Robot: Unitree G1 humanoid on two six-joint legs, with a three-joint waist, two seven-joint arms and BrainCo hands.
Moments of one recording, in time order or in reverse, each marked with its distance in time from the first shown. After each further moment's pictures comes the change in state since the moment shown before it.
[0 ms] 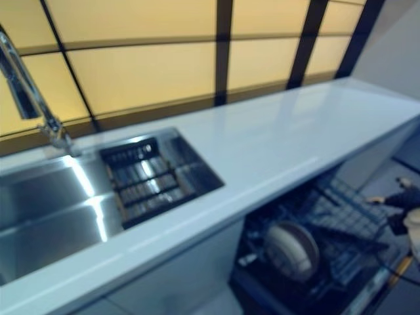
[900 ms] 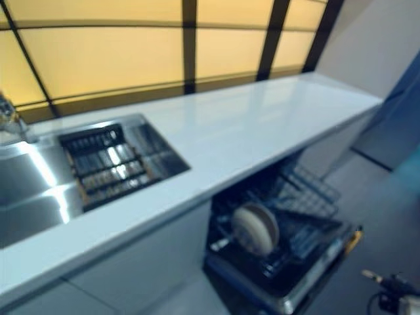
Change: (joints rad) left arm -0.082 0.117 -0.003 0.044 0.000 0.038 0.024; right arm 0.232 0.309 -0.115 0.433 0.291 -0.160 0.028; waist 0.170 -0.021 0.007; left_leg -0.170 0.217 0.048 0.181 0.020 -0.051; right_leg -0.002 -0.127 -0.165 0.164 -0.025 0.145
